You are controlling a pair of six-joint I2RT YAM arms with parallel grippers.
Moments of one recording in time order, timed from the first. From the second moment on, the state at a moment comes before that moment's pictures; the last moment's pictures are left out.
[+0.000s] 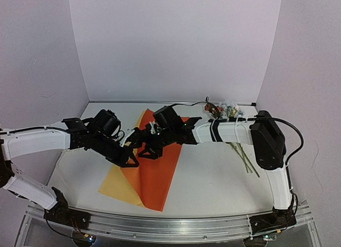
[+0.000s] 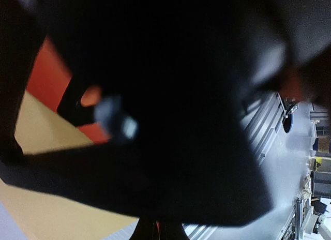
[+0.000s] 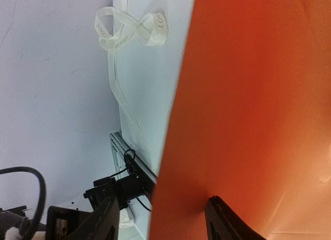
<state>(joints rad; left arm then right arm) -0.81 1.31 0.92 -0.56 0.40 -0.36 0.98 2.19 1.71 -0.16 -0.50 1.20</state>
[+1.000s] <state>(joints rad) -0.82 1.26 0.88 -0.51 0.40 -0.37 1.00 2.16 1.59 -0.10 -0.44 1.20</state>
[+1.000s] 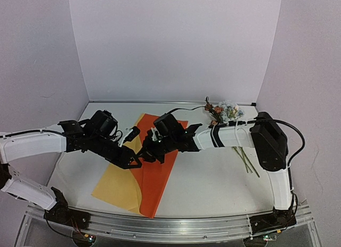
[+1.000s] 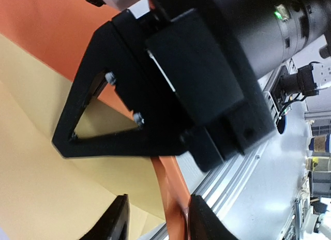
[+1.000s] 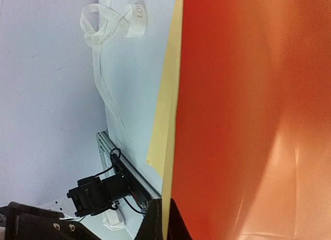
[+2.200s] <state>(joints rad) -0.45 1.64 0.63 0.13 0.46 -1.00 1.00 1.55 1.20 -0.53 -0.05 0.95</state>
